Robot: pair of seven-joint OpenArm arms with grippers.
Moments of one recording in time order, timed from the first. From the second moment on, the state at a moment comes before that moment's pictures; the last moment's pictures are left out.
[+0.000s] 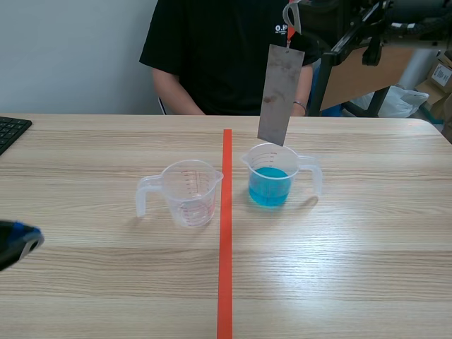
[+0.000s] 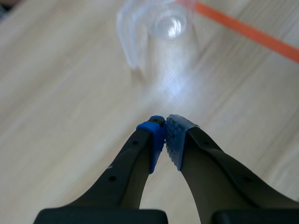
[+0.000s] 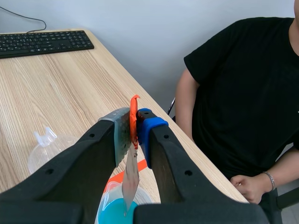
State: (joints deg) left arm 42.5 -57.7 -2.3 103.1 -19.3 -20.6 -12.7; right arm 17.0 28.1 -5.5 96.8 31.4 45.4 -19.7
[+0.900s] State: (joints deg) left arm -12.8 -29.6 32.5 86.1 -7.5 -21.0 -1.5; right arm 17.0 28.1 -5.5 96.8 31.4 45.4 -19.9
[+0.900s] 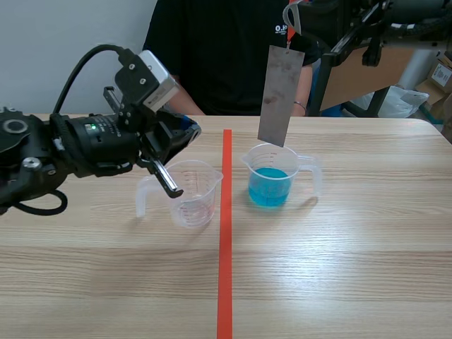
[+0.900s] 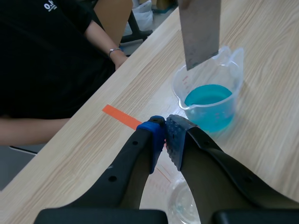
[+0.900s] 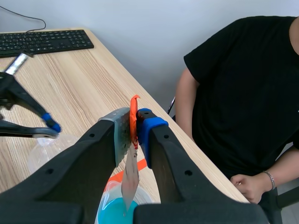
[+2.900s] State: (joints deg) left arm -26.0 -11.5 40.5 61.7 -0.5 -16.5 -3.5; right arm 17.0 28.1 -5.5 96.8 31.4 45.4 -19.9
